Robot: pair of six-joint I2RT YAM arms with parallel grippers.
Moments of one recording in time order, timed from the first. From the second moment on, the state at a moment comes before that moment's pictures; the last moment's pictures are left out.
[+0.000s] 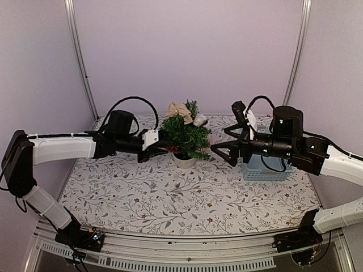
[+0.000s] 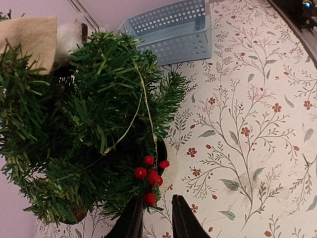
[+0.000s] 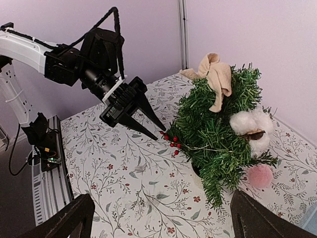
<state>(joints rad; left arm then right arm) -0.61 1.52 0.95 0.01 0.49 0.79 0.86 1.09 0.91 -0.07 -0.19 0.05</state>
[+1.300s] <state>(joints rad) -0.65 1.39 0.89 0.12 0.37 0.68 0.86 1.09 0.90 -0.07 -0.19 0.05</state>
